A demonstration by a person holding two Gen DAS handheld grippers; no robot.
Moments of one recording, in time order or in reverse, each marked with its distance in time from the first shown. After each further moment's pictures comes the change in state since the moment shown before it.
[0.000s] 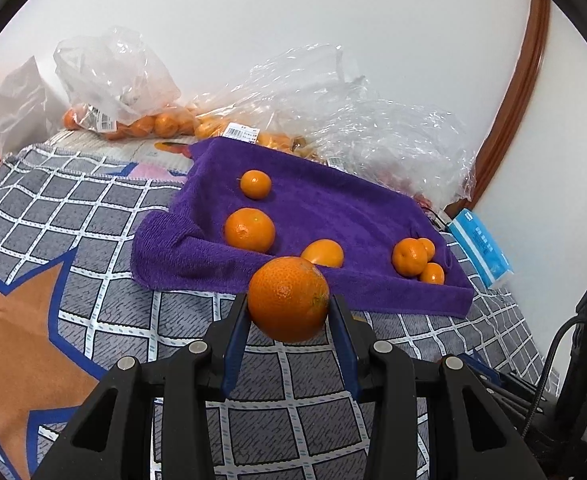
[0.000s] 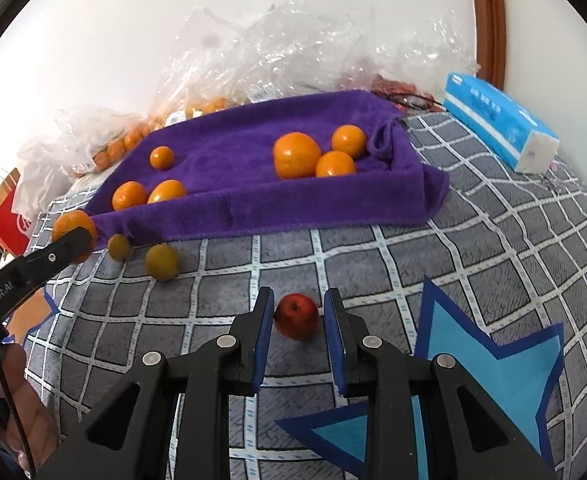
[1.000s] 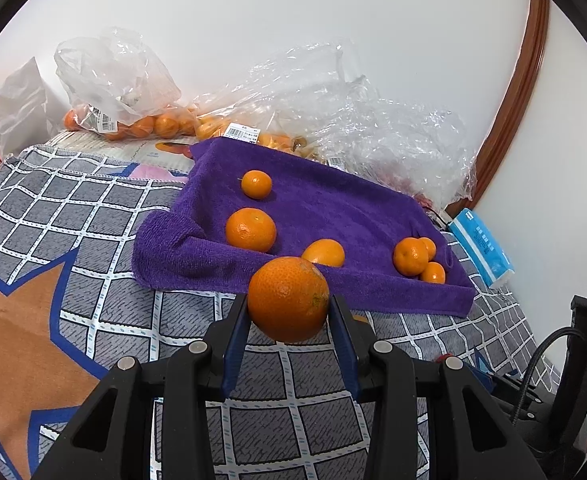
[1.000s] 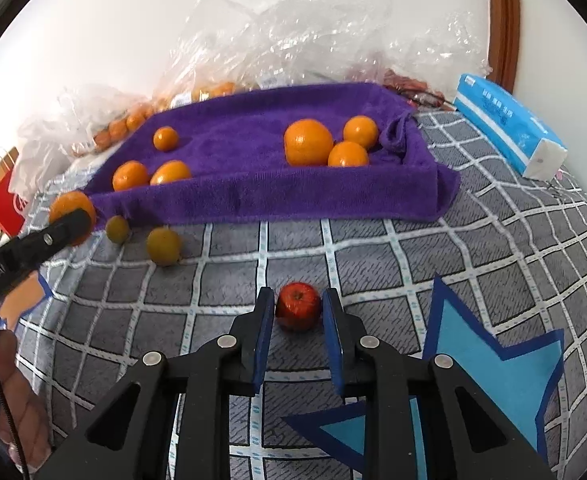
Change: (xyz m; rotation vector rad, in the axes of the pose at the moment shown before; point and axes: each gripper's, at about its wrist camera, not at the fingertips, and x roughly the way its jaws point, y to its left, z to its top) left arm -0.001 0.000 -0.001 0.006 -0.002 0.002; right arm 0.008 0.014 -0.002 -0.068 0.049 -0.032
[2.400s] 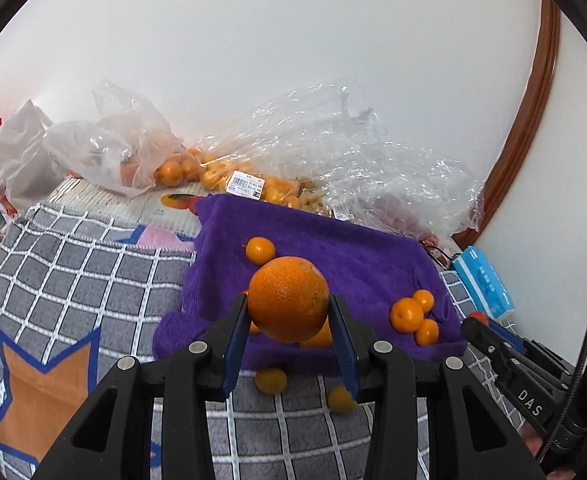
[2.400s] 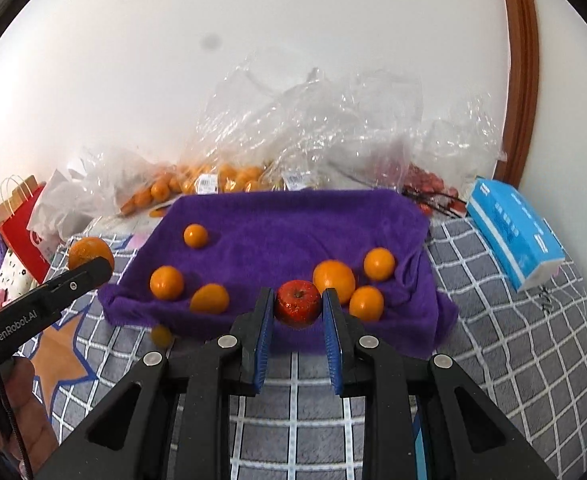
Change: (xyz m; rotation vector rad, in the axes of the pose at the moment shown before) left arm -0.009 -0.011 0.069 0.002 -0.019 0.060; right arm -0.046 0.018 0.087 -0.053 -0.186 0.038
